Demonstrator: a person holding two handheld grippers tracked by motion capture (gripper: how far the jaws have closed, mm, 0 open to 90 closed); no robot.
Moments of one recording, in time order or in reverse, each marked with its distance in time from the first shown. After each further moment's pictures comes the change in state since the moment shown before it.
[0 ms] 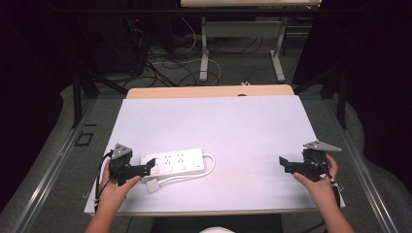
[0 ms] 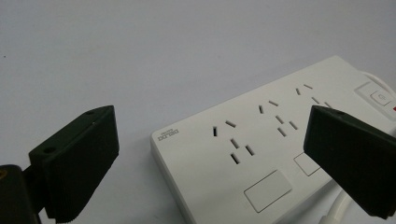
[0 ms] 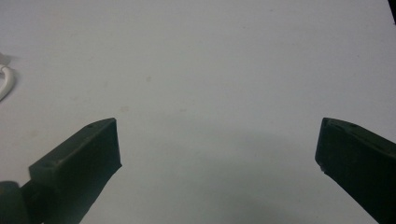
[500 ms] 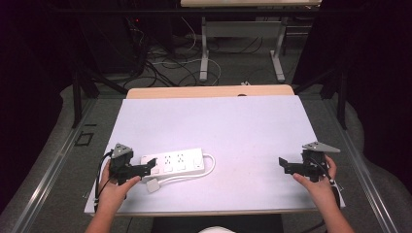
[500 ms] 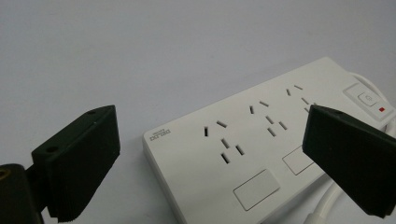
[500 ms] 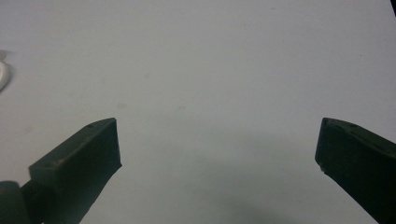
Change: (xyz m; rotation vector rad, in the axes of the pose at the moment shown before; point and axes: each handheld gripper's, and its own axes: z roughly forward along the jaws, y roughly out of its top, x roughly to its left) left arm -0.004 0.004 -0.003 0.017 -0.020 -0.007; right arm -0.001 -0.004 0.003 -0.003 0.006 -0.021
